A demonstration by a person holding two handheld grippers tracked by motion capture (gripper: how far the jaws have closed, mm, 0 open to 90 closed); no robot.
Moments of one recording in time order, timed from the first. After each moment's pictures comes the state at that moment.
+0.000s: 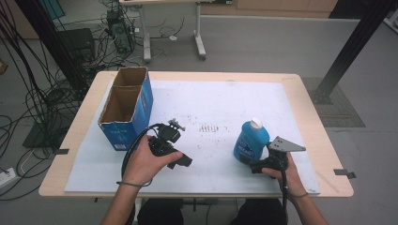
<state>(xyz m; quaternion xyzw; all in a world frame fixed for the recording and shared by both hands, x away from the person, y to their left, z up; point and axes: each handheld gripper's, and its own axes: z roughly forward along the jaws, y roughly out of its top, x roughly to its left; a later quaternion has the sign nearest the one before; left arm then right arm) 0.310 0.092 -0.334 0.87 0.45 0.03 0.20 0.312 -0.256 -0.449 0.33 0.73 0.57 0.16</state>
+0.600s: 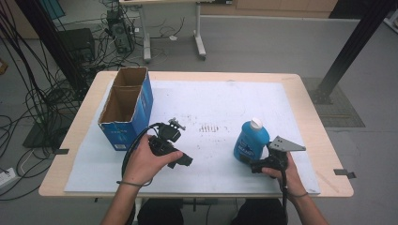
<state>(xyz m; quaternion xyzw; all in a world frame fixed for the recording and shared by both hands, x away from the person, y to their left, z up) 0.310 0.091 -0.332 0.87 0.45 0.03 0.21 0.312 -0.256 -0.449 0.33 0.73 0.58 0.16</state>
